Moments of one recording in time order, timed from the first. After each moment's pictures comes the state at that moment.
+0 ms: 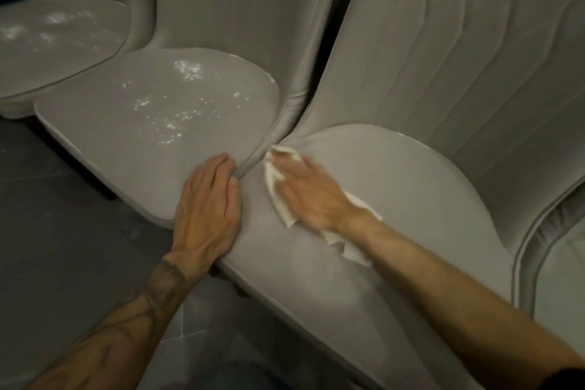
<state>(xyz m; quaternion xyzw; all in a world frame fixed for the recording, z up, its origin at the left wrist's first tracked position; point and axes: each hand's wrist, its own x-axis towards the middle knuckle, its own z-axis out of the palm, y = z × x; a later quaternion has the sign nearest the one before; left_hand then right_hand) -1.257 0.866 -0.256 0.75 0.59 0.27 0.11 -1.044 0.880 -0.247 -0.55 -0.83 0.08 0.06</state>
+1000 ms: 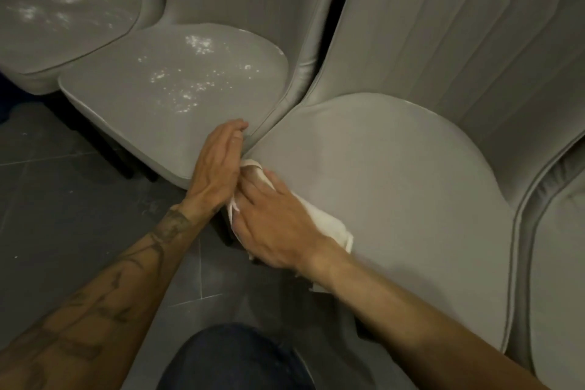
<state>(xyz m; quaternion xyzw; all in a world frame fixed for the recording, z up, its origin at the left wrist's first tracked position) -1.275 0.869 -0.246 0.70 0.54 0.35 0.31 -1.150 0.778 -0.237 -0.51 -0.86 0.04 0.05</state>
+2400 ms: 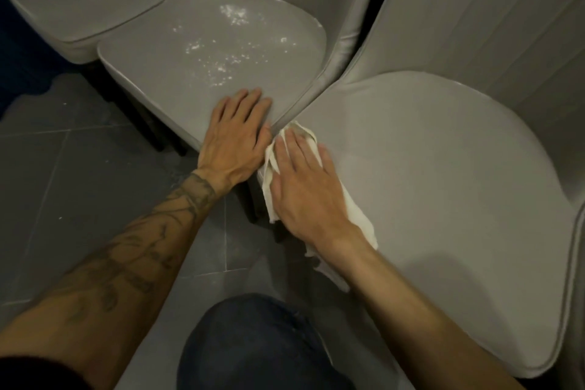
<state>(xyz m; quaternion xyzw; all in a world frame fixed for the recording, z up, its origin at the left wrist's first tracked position) -1.313 0.894 -0.266 0.83 0.53 0.15 -0.03 -1.163 0.782 -0.241 -0.64 -0.77 0.07 0.05</state>
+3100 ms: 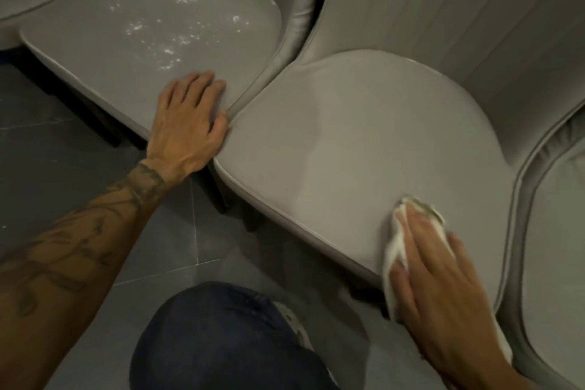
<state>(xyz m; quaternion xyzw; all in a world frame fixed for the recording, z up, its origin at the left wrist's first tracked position) -1.314 0.897 -0.273 0.84 0.51 0.16 -0.06 -1.005 0.588 -0.247 -0.72 -0.70 0.00 0.00</state>
